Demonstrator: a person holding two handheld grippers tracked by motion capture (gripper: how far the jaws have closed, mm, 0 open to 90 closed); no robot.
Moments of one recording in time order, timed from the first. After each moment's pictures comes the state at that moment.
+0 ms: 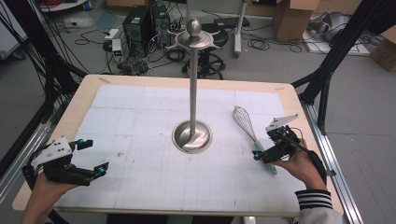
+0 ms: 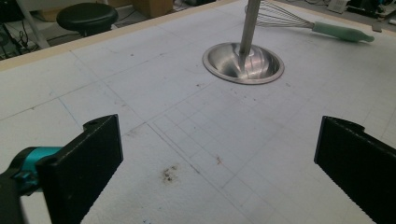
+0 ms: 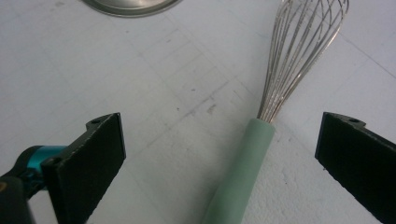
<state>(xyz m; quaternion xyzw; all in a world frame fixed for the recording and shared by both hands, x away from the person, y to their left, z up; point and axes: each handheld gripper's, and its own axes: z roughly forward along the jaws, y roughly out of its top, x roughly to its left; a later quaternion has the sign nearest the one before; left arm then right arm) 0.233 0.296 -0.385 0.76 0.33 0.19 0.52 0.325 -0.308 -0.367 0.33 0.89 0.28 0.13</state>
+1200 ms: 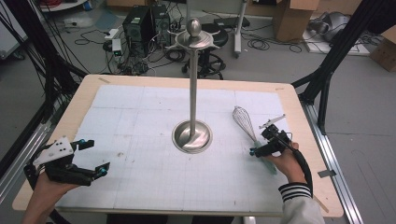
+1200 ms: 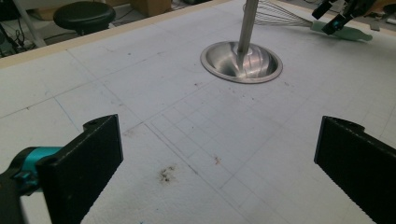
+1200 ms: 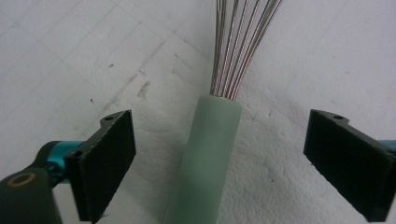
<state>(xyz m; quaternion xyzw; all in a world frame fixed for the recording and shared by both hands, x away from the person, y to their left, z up) 0.234 0.294 -0.386 0.77 0.33 0.19 0.52 0.360 -0.309 -0.419 0.43 0.87 0.21 0.13</state>
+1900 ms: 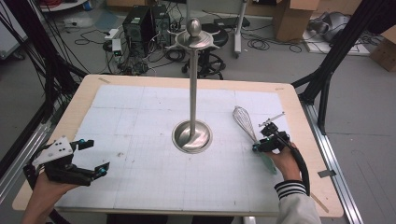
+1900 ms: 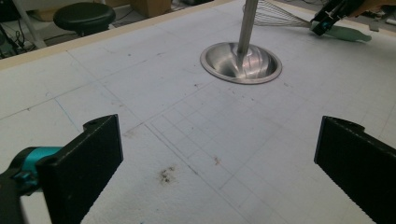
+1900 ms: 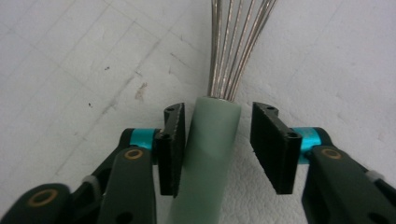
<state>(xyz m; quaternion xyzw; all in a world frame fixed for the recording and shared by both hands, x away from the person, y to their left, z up) 0.233 0.295 -0.385 0.77 0.32 0.19 0.52 0.367 -0.308 -0.418 0.45 0.87 0.19 0.10</state>
